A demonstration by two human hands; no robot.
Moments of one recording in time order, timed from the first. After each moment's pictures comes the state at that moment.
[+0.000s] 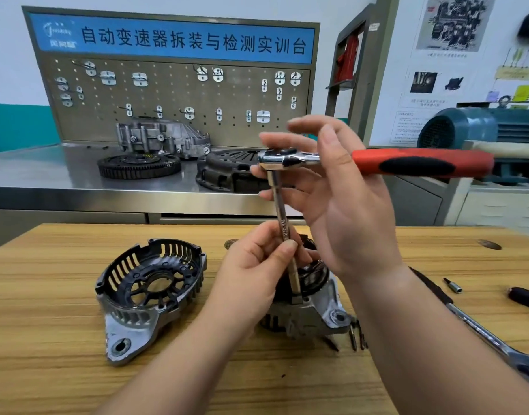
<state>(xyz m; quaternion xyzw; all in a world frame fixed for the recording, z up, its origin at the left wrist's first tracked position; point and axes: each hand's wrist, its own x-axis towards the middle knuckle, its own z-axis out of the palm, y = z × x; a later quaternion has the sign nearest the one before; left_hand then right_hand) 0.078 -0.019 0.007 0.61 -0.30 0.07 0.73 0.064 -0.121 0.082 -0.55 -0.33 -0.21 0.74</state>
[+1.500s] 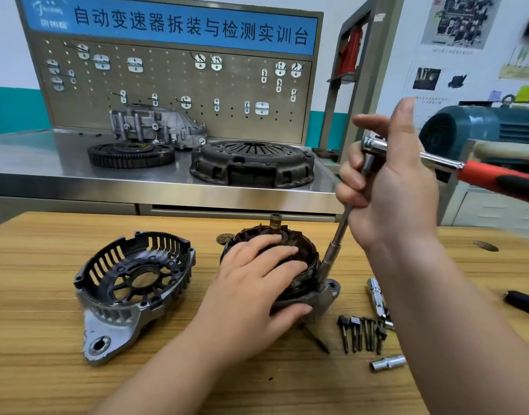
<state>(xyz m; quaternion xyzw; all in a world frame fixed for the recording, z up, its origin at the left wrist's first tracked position) 0.092 -0.012 -0.029 0.86 -0.35 0.34 0.13 0.086 -0.162 0.089 -0.47 -0.15 -0.27 0.83</state>
